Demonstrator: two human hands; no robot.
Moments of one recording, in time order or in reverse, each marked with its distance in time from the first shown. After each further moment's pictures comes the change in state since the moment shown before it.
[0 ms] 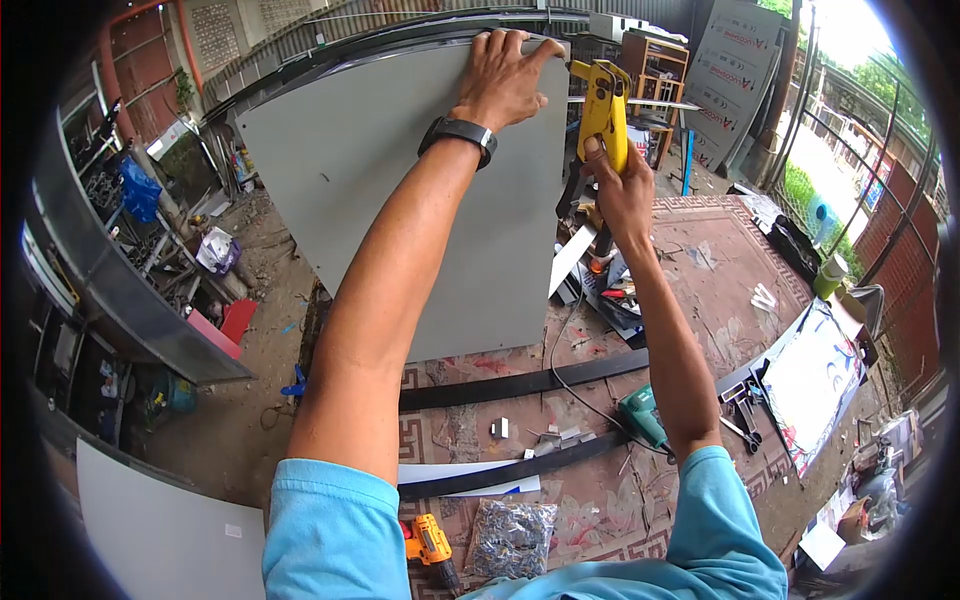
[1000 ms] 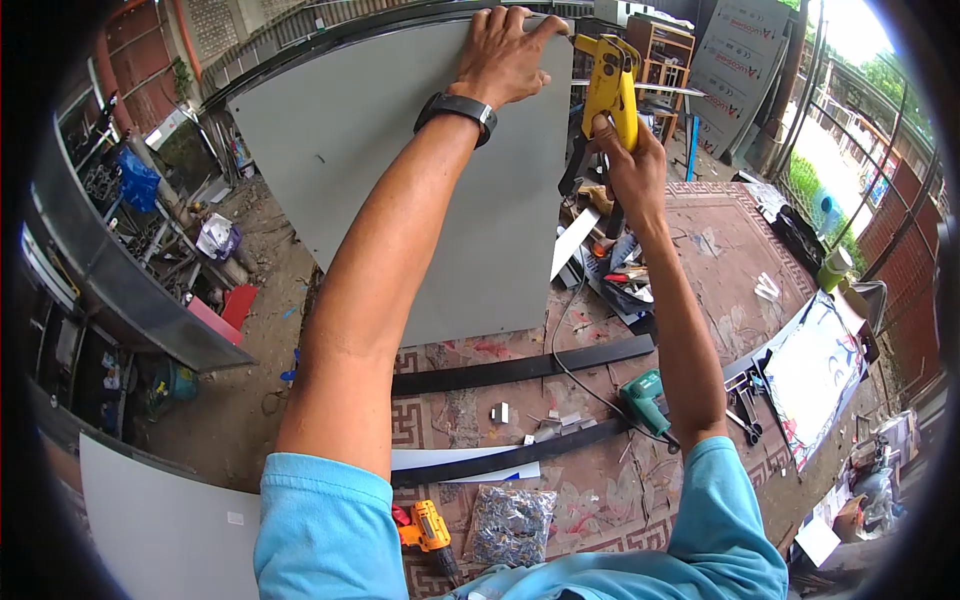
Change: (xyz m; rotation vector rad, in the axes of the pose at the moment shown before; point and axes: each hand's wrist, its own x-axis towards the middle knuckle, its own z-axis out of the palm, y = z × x) left_hand -0.001 -0.003 0.003 0.103 0.023 0.047; right_hand 0.003 -0.013 -0.011 -0.070 -0.098 0.073
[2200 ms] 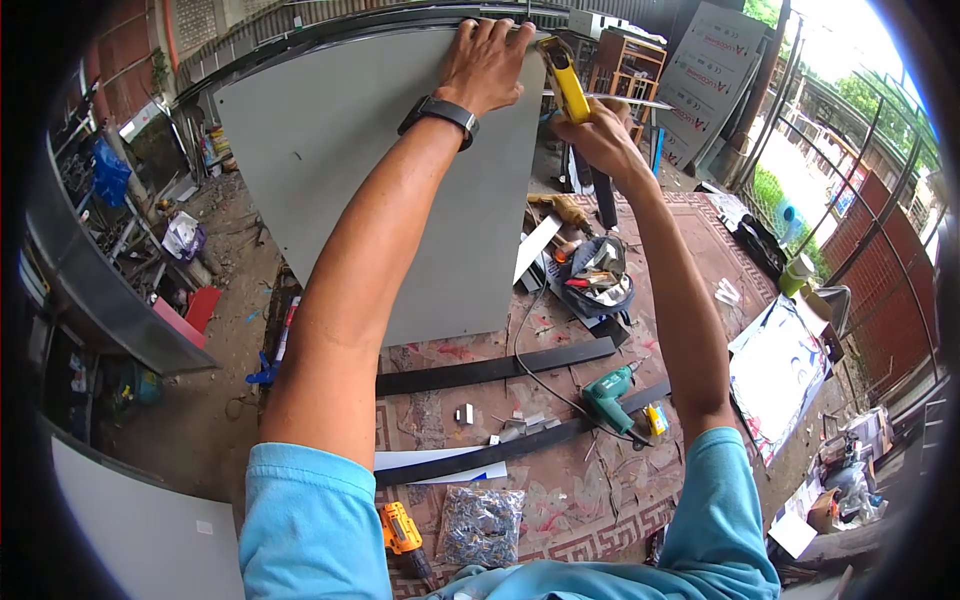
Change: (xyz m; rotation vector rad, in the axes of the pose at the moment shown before) left_hand 0.002 0.003 0.005 -0.022 0.066 -0.024; right_hand 0.054 -0.003 -0.012 -0.522 -0.268 -0.193
